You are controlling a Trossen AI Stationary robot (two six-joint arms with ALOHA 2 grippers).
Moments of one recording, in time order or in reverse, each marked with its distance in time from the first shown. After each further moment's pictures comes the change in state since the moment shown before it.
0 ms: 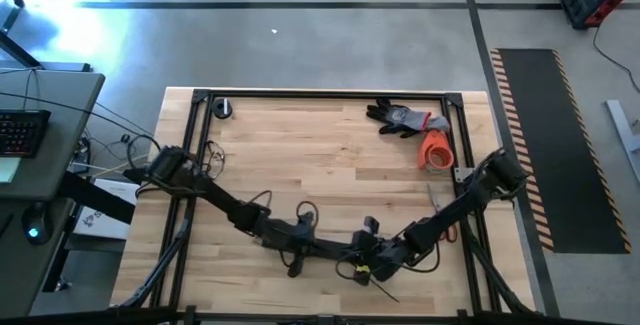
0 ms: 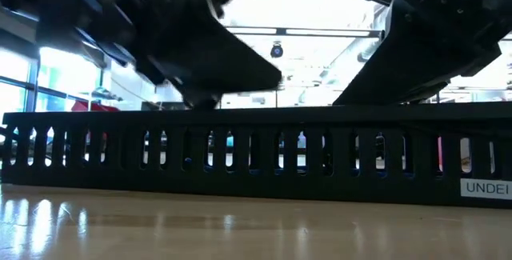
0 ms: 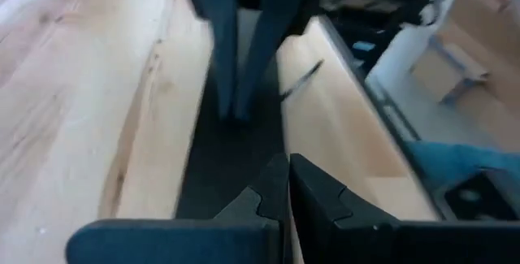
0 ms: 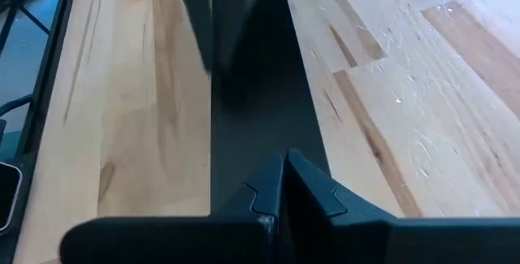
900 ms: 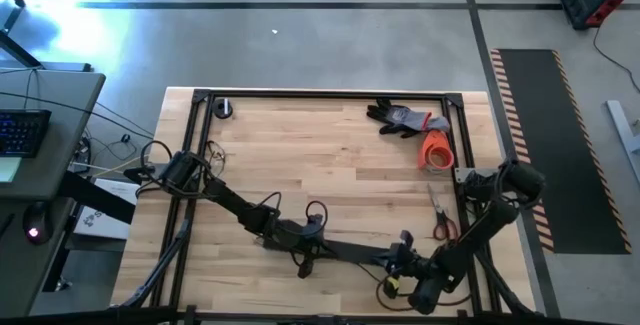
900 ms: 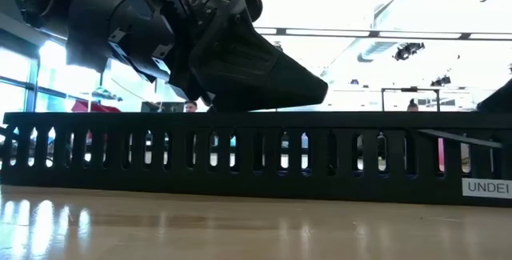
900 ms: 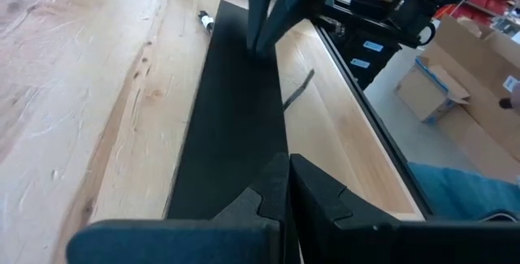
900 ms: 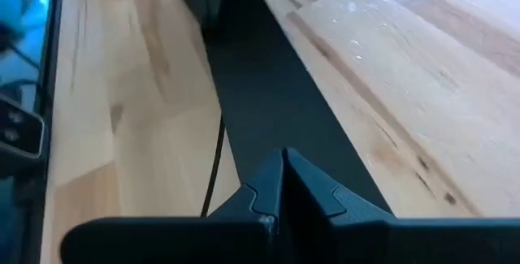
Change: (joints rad) left arm 0.034 0.169 0.080 0.018 0.049 -0.080; right arm 0.310 -0.017 -0.057 -0.284 0.308 0.525
